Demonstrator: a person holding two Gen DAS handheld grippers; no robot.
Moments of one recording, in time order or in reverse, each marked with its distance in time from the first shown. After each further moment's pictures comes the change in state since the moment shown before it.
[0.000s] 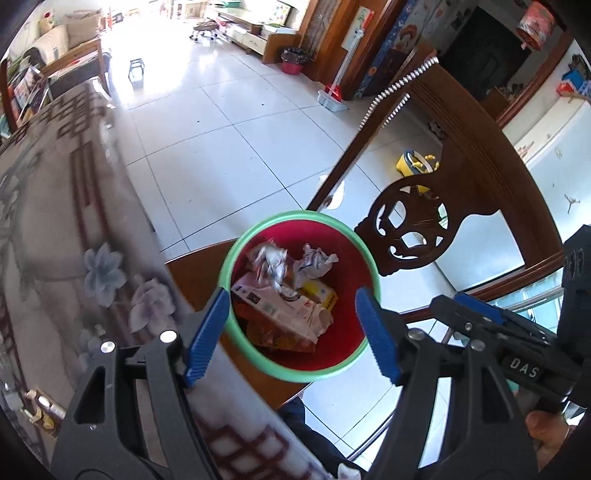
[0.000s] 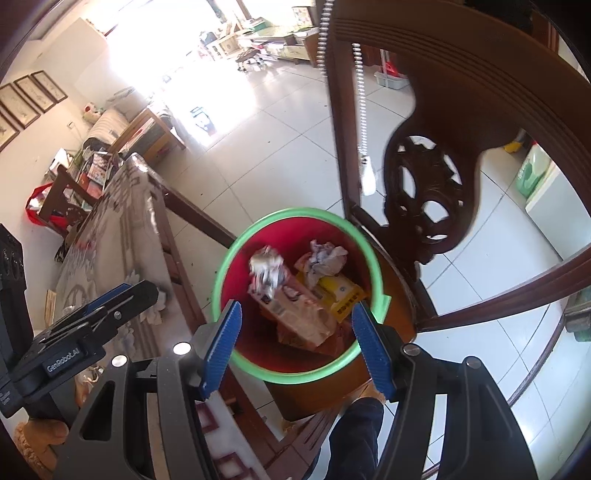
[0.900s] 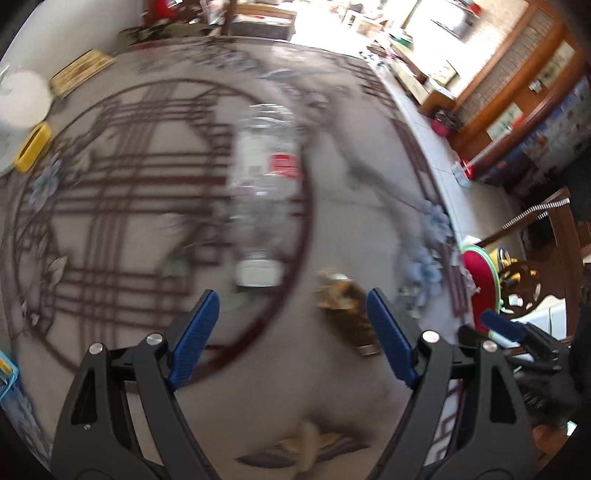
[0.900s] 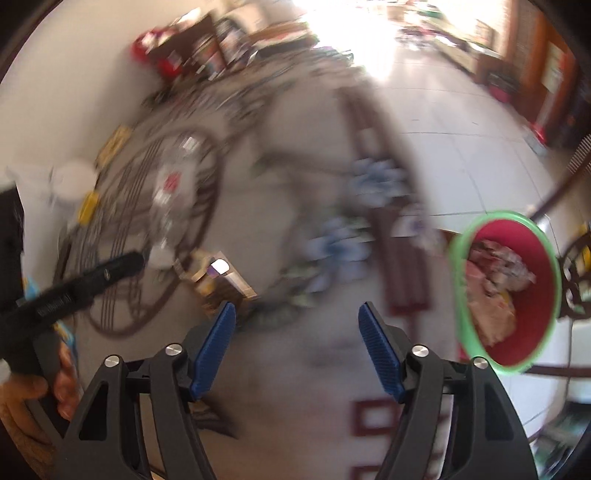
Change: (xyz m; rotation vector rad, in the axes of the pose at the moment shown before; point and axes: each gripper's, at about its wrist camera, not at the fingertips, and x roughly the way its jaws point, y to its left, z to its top) left arm -0.158 0.283 -0.162 -0.515 -0.092 0.274; right arm 0.079 0.296 -0.129 -0.598 0.212 0.146
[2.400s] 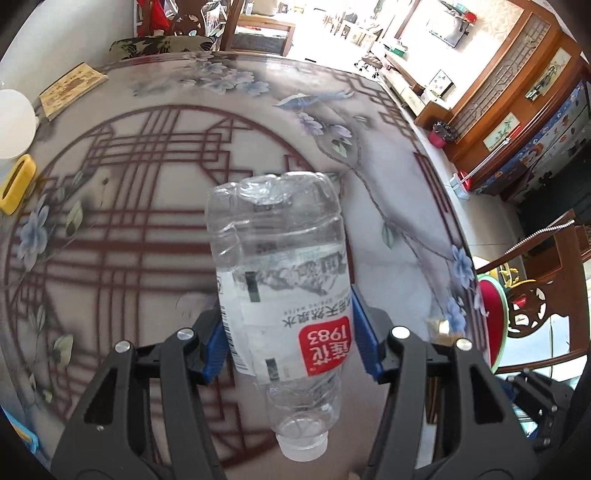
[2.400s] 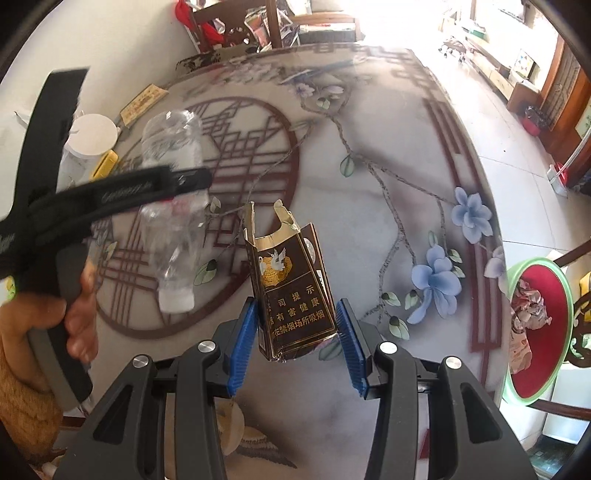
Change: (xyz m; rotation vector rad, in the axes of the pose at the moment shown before) left arm 0.021 0.030 0.052 0.031 -0.051 -0.034; right arm 0.019 0.061 0.013 -0.083 -0.002 -0.013
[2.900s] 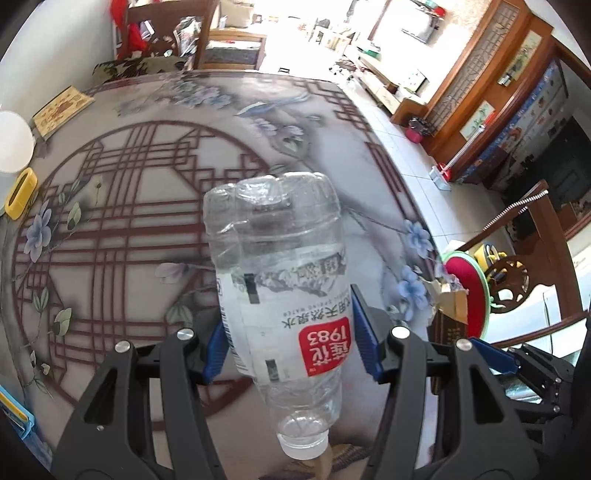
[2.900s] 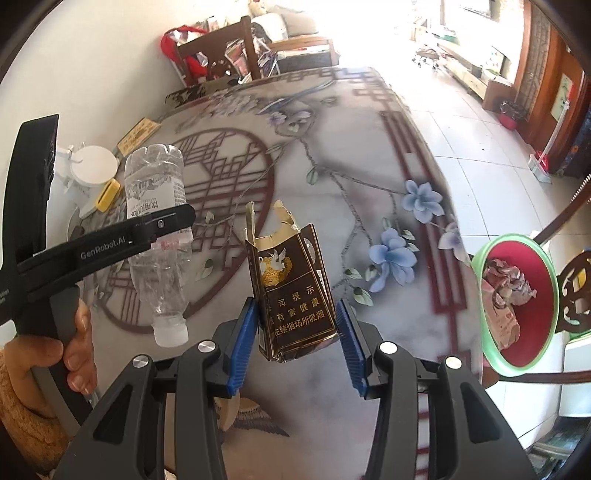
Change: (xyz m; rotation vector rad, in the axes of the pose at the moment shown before) left arm -0.041 -0.048 -0.032 0.092 -0.040 -0.044; right arm -0.051 -0.021 -0.034 0.087 -0.106 -0.012
